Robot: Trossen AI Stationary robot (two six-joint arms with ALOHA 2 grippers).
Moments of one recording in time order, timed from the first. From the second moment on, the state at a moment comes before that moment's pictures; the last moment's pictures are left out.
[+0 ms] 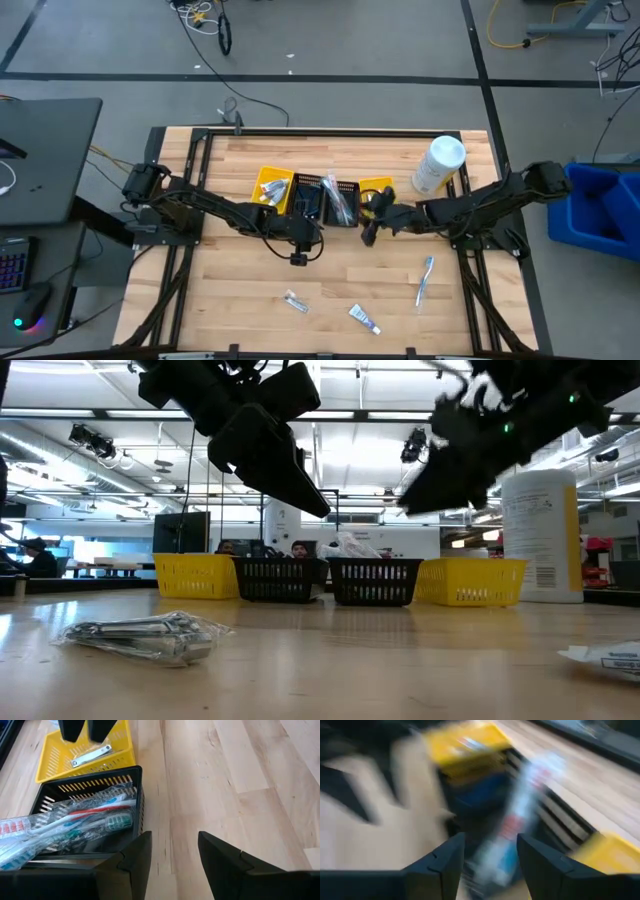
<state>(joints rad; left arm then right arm) -0.19 1.67 0.96 0.01 -0.27 0.08 0.16 1.34 0.56 0.18 0.49 0.45</state>
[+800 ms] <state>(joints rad) -0.19 1.67 0.96 0.01 -0.27 0.06 0.54 1.70 1.12 -0.32 0.02 0.98</state>
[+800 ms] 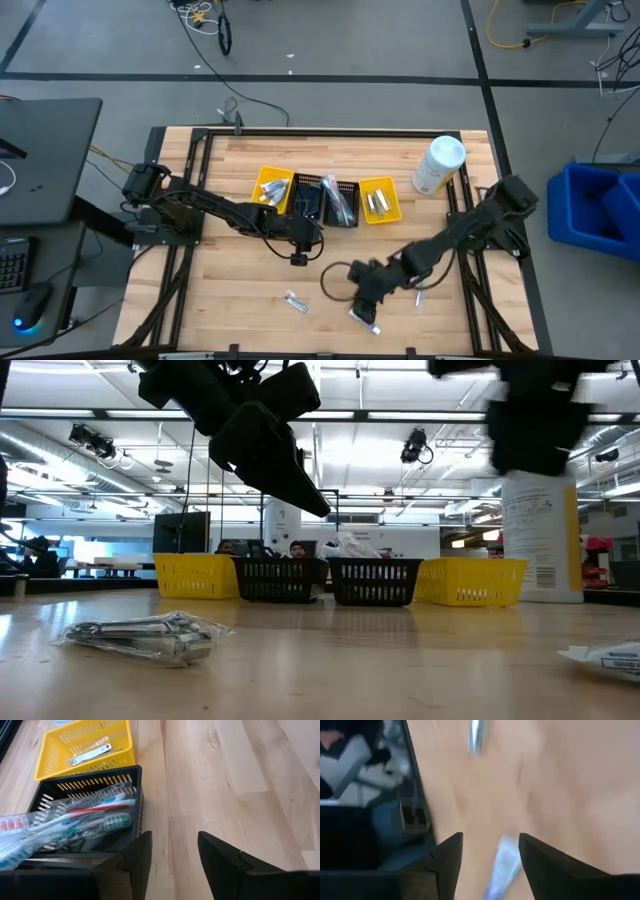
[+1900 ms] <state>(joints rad) -0.19 1.67 0.96 0.02 -0.26 0.16 0.73 1.94 1.13 -0.34 0.07 1.07</state>
